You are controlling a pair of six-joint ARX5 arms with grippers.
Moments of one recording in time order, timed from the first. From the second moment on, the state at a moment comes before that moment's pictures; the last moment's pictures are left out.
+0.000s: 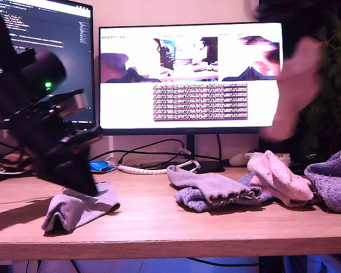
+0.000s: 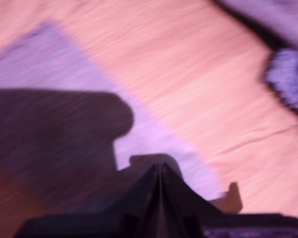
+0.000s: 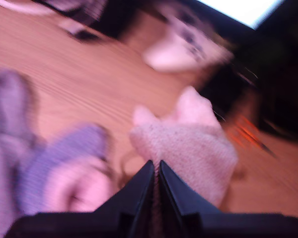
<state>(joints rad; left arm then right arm) -0.37 1.72 0.90 -0.12 0.34 -0.02 0.26 1.57 1.64 -0.94 0.23 -0.20</state>
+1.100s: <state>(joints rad) -0.44 1.78 0.93 -0.06 0.08 -0.05 0.25 1.57 1.64 -0.99 0.24 -0.18</state>
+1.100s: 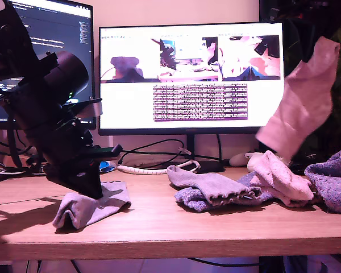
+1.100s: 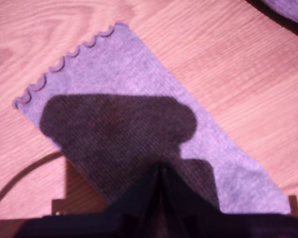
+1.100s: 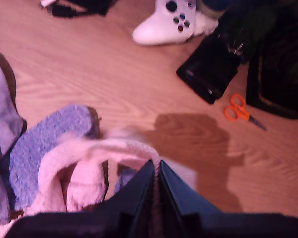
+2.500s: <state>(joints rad) -0.46 1.80 1.23 0.00 0.40 -0.23 0.37 1.63 1.64 -1.12 -0.16 -0.06</state>
